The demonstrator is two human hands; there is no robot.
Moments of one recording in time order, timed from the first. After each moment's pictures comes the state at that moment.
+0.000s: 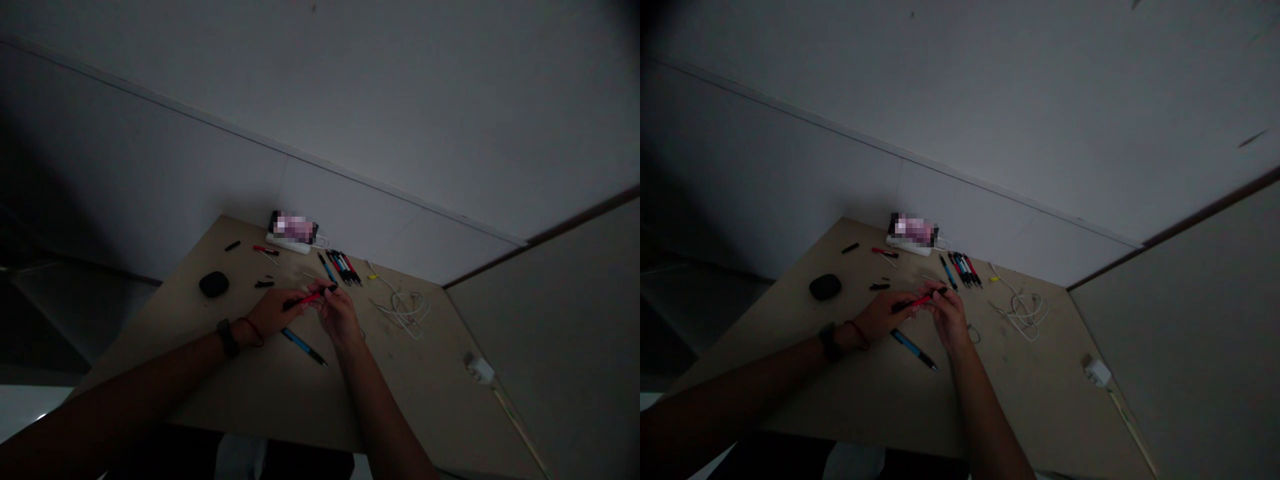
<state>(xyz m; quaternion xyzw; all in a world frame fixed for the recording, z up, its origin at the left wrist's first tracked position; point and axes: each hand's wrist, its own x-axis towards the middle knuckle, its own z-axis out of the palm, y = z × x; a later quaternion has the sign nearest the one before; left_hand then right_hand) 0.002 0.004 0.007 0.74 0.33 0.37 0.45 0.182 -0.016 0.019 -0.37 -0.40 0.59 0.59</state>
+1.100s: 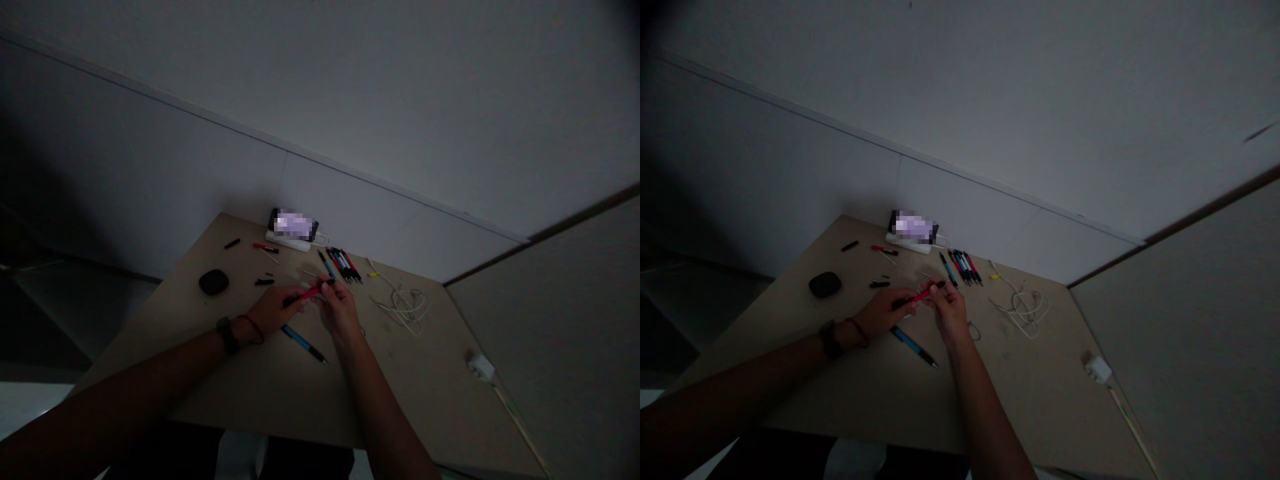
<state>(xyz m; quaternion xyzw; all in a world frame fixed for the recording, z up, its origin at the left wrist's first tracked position) 0.002 0.006 0.005 0.74 0.34 0.37 0.46 0.180 -0.013 0.019 -0.44 -0.39 0.54 0.61</state>
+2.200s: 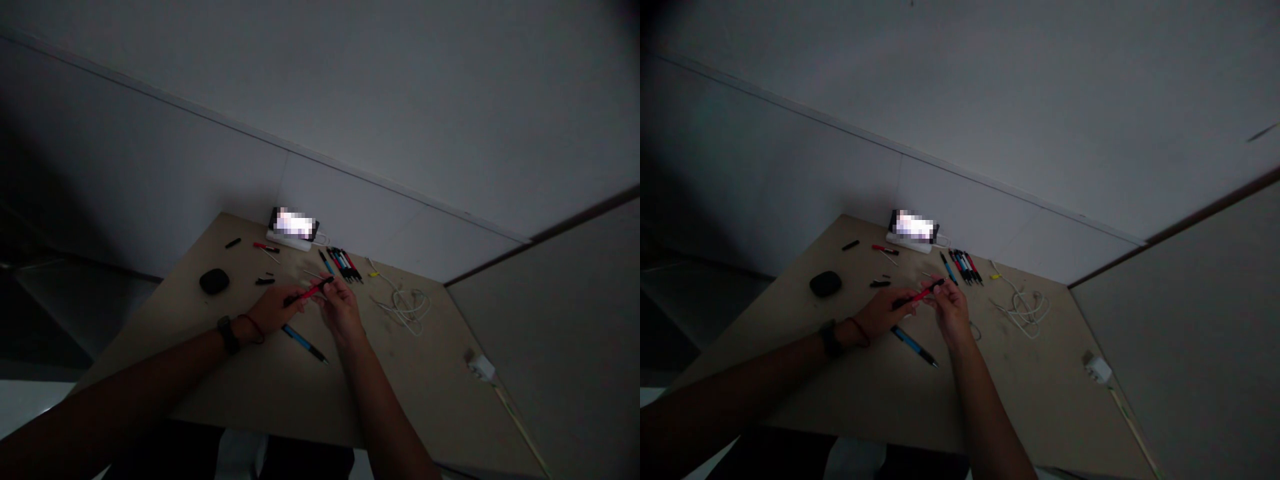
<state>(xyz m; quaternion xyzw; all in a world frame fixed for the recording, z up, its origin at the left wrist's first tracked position) 0.001 0.005 0.004 0.75 0.35 0.35 0.44 0.181 -0.016 0.023 -0.41 -0.40 0.56 0.60</state>
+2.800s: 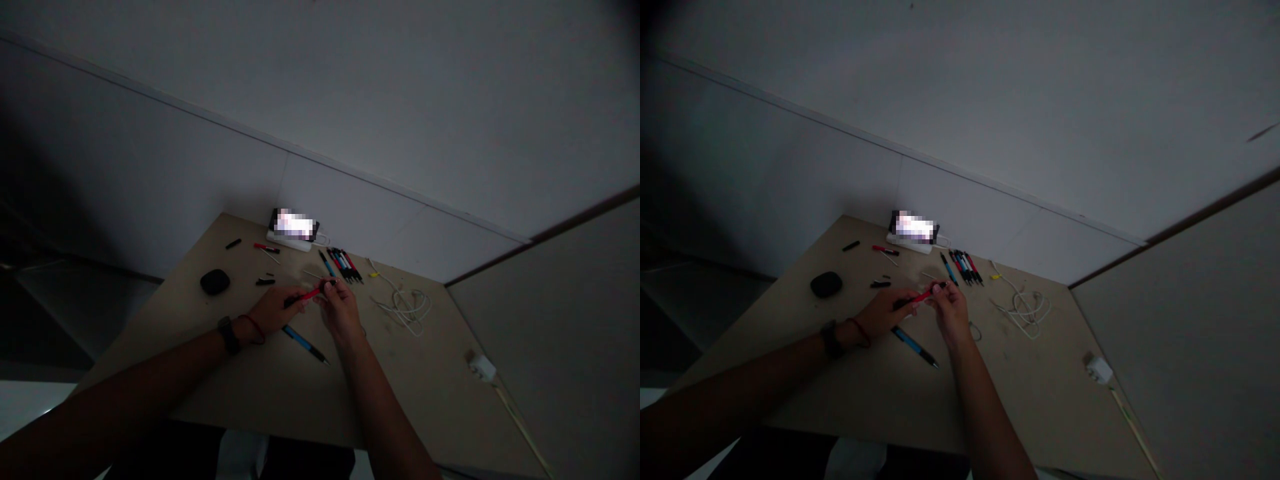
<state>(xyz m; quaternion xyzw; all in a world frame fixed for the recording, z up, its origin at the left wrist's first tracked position) 0.001 0.004 0.009 0.74 0.34 0.36 0.45 0.178 -0.013 0.021 -0.43 -0.38 0.53 0.62</state>
